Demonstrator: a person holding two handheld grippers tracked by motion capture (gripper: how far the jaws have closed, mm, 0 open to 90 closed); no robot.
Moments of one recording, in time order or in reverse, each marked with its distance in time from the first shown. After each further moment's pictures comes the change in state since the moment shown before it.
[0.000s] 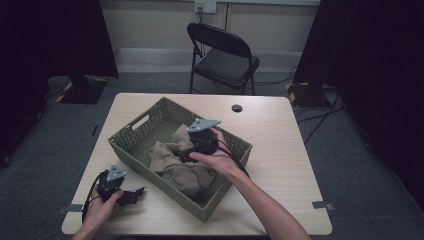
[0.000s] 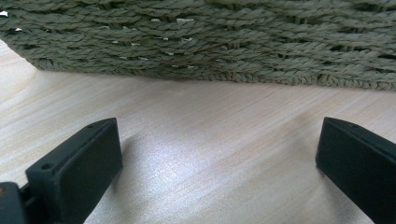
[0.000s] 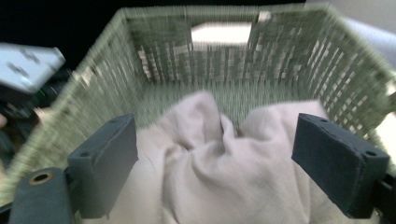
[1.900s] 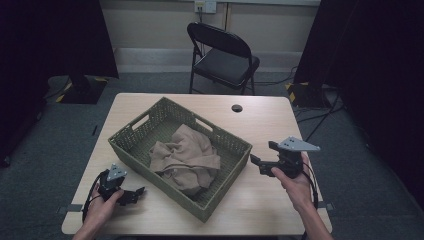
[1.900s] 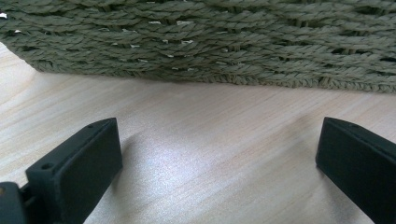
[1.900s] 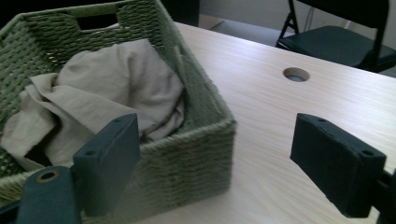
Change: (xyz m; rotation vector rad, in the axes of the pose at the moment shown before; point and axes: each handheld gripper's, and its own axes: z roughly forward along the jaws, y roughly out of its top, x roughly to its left) left arm 0.000 0.001 0.001 0.001 0.004 0.000; right arm -0.059 -0.104 -0.186 -0.124 -0.302 0.164
